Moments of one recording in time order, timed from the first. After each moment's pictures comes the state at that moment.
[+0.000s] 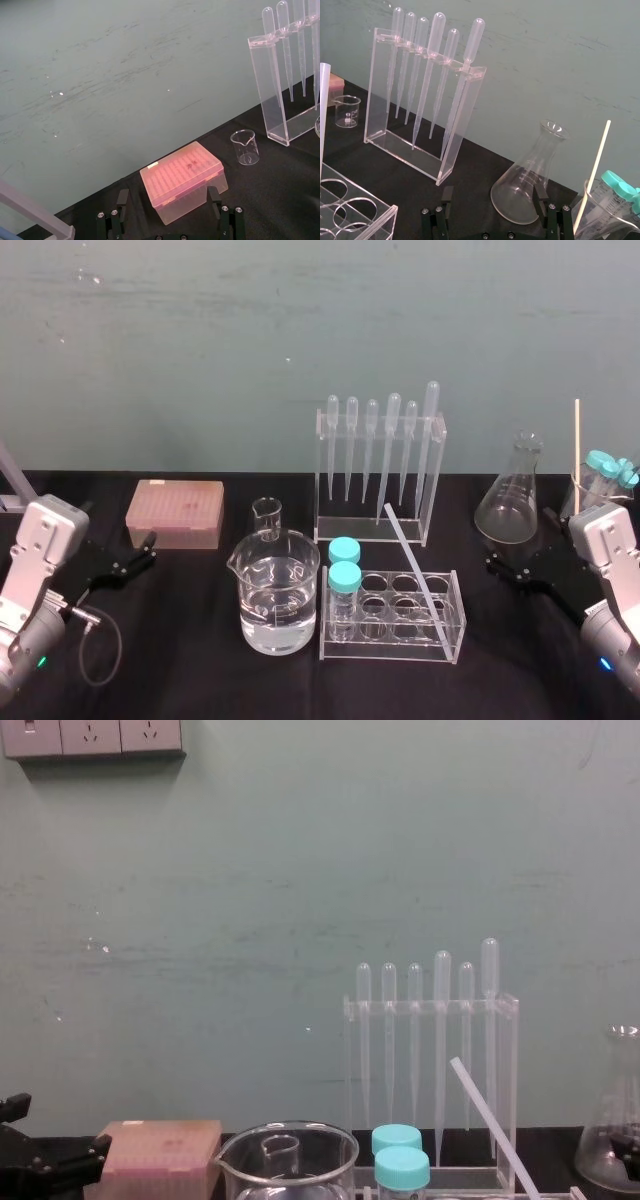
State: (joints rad) left arm -0.20 0.60 0.45 -1.41 -0.25 -0.12 0.03; right arm 0.20 0.60 -0.45 -1.41 0.25 -0.12 -0.03
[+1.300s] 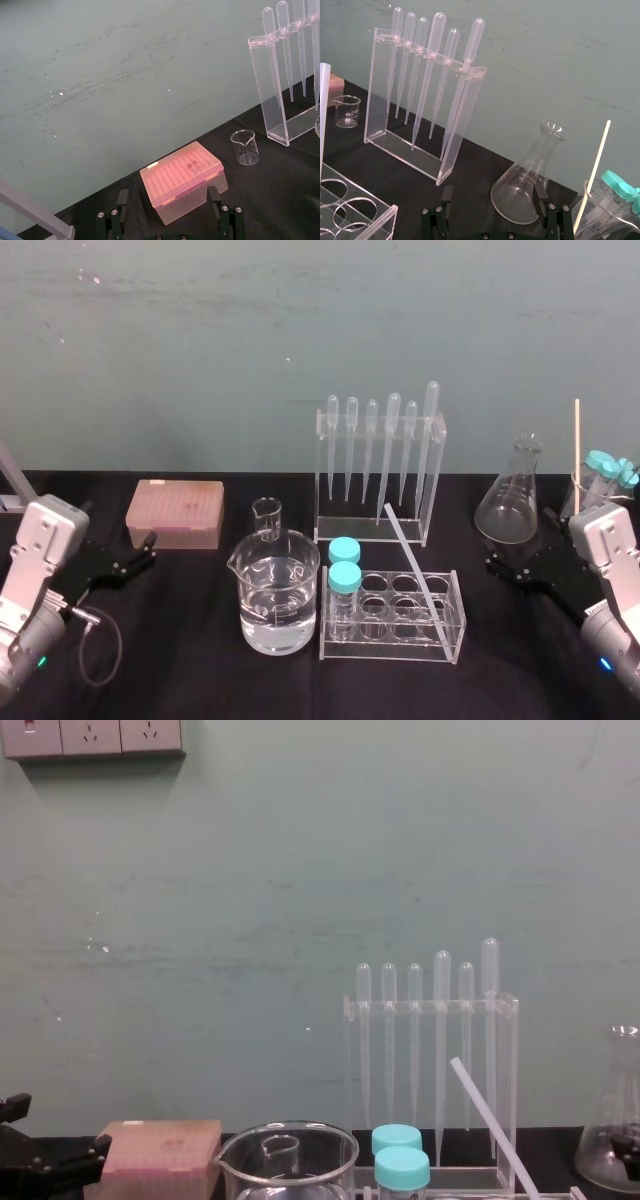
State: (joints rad) left arm -0.20 0.60 0.45 -1.41 -0.25 -0.12 0.03; right arm 0.20 0.60 -0.45 -1.41 0.25 -0.12 -0.03
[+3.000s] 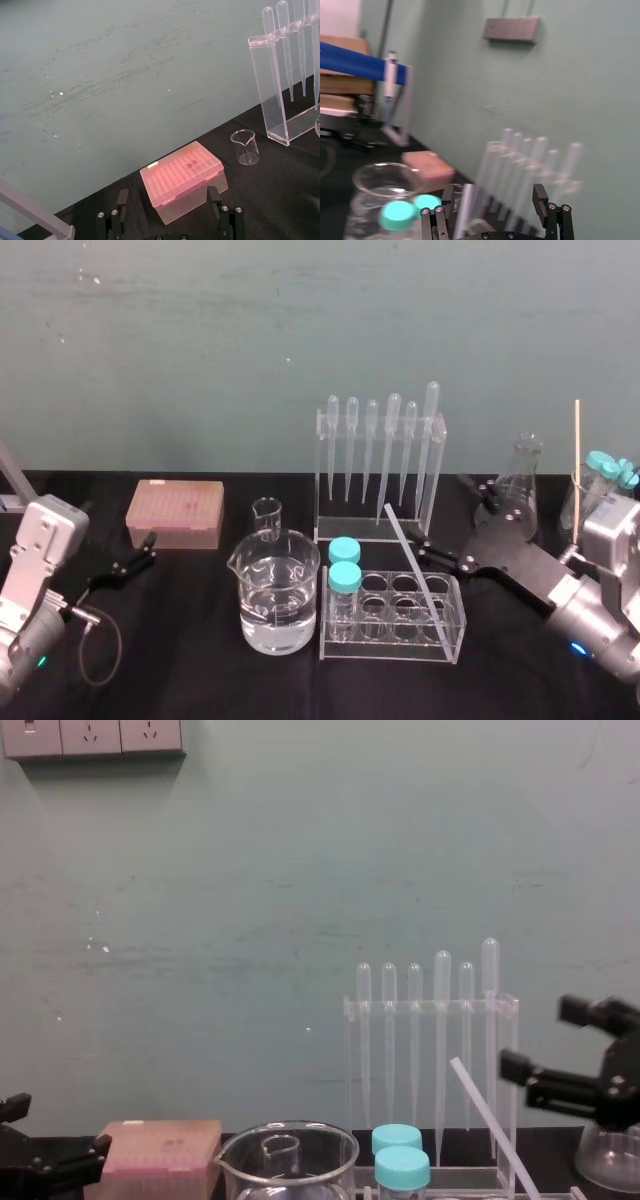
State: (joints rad) left arm -0.20 0.60 0.45 -1.41 -0.25 -0.12 0.03; right arm 0.26 0.59 -0.47 -1.41 0.39 -0.43 0.37
